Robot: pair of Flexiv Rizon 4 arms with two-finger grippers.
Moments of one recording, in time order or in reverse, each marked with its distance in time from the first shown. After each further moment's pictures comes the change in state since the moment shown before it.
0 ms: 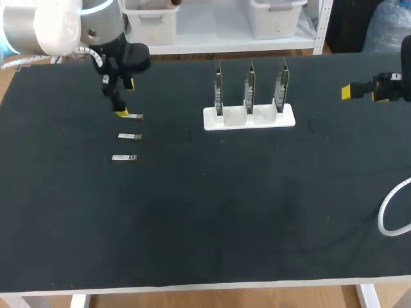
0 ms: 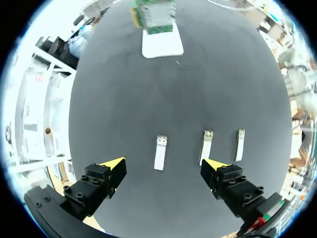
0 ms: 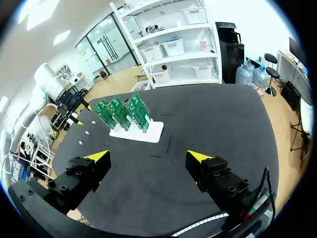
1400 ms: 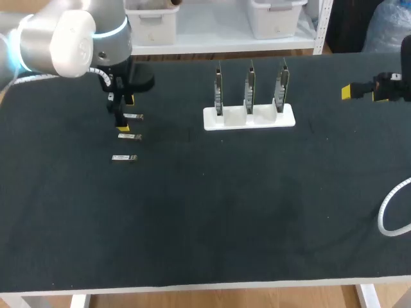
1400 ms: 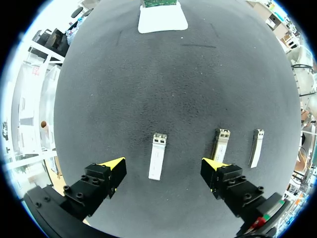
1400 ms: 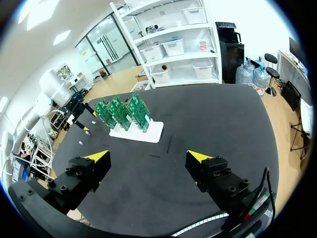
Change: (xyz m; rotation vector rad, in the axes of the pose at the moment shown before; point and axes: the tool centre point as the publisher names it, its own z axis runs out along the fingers) left arm 0.005 0.000 0.043 0.017 0.048 -0.052; right arm 0.000 0.000 0.000 0.000 0.000 0.000
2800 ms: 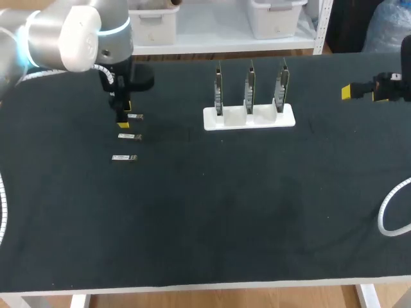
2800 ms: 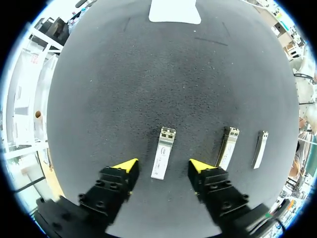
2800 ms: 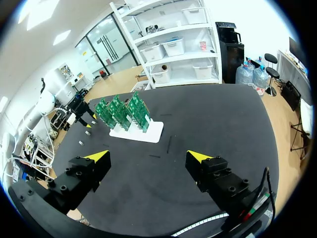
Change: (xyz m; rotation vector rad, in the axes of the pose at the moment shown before) left arm 0.009 0.004 0.010 0.053 0.028 -0.066; right arm 0.000 0.000 0.000 0.000 0.000 0.000
